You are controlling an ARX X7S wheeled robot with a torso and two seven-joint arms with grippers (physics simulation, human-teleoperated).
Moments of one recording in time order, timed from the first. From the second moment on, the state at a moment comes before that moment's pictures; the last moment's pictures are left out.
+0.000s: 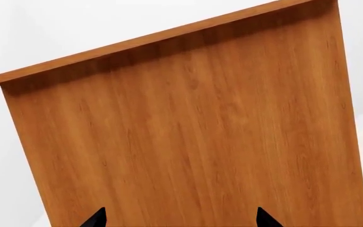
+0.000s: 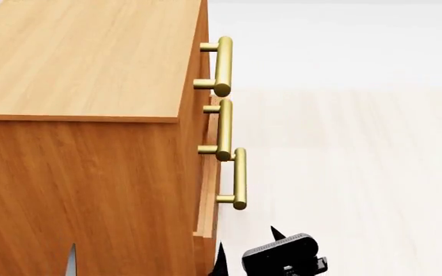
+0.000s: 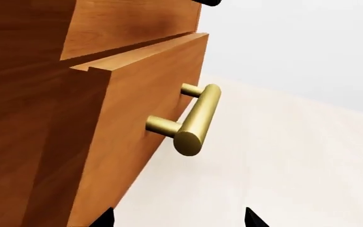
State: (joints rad) left arm 0.12 -0.34 0.30 0.66 0.02 -0.32 -0.34; right arm 0.49 0.09 -0.31 0.80 0.04 -0.24 -0.06
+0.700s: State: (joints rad) left arm 0.11 -0.34 0.31 0.65 0.02 -0.32 -0.35; right arm 0.46 0.12 -0.40 0.65 0.06 -0.16 -0.11
